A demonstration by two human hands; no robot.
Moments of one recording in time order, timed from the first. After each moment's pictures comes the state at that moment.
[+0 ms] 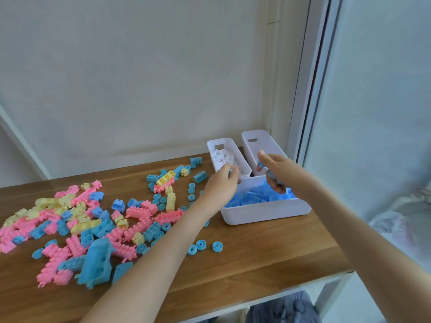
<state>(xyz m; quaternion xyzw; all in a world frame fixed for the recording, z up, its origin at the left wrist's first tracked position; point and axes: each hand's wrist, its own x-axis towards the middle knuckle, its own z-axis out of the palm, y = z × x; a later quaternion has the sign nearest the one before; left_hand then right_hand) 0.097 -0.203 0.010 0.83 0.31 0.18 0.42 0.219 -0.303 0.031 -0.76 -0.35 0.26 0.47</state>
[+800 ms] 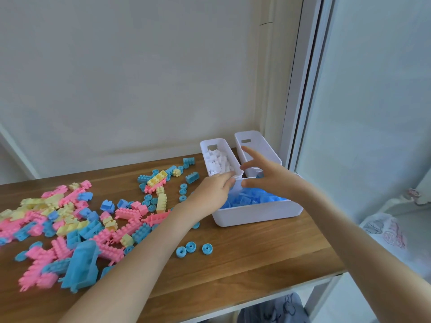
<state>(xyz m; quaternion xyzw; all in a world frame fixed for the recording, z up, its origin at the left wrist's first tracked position) 0.095 -0.199 0.007 0.93 0.25 0.10 0.26 0.230 -0.309 0.020 -0.74 -0.55 0.17 0.36</state>
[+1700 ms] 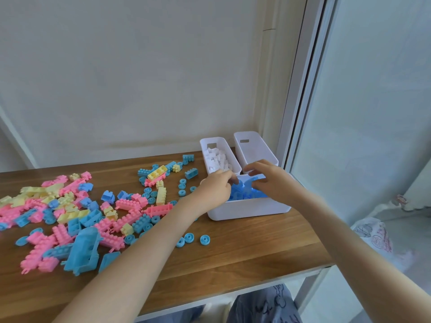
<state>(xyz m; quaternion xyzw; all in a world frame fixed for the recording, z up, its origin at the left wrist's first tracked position) 0.095 -0.204 0.002 0.94 0.24 0.11 0.24 0.224 -0.319 0.008 -0.79 -0.54 0.06 0.30</state>
